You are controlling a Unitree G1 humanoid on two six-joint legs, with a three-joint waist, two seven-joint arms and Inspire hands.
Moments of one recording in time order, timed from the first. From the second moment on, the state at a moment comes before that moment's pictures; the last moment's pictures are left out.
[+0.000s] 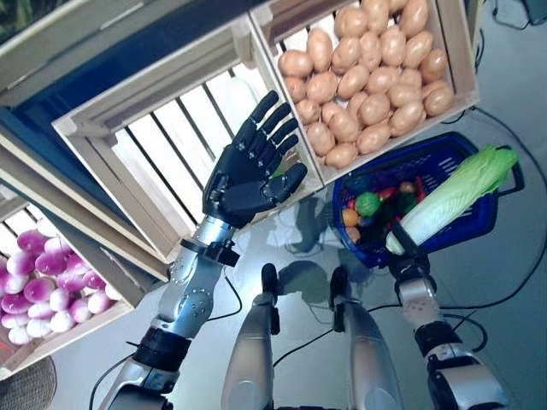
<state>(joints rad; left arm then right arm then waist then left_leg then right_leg) -0.34 0.41 -0.20 -0.03 -0.96 -0.23 -0.27 -0.51 -0.27 0.04 0.82 1.31 -0.21 -0.20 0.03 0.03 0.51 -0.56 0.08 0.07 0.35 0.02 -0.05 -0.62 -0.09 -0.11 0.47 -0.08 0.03</state>
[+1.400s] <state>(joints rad) -0.52 0.45 -0.26 -0.03 -0.99 -0.20 -0.31 -0.85 -0.43 0.03 0.83 1.25 -0.19 -0.45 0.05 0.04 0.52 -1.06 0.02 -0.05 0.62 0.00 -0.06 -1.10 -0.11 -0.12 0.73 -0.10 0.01</state>
